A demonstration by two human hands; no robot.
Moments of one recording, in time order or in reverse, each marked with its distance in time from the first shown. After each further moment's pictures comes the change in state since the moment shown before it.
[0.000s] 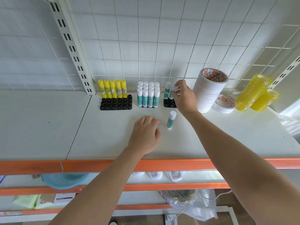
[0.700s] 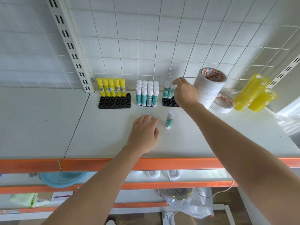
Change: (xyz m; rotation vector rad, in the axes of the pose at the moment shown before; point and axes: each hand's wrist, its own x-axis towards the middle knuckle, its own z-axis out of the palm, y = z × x) left_hand 0.000 0.002 -0.001 0.056 -0.003 0.019; right_hand 0.020 -0.003 -0.009 -0.311 -0.059 -0.121
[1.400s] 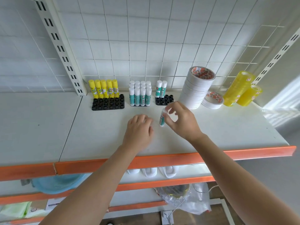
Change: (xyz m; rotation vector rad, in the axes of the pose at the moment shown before) left_hand -0.001 -0.001 -0.001 -0.038 0.019 0.004; right_hand -0.117 -0.013 -0.024 0.386 0.132 -0.204
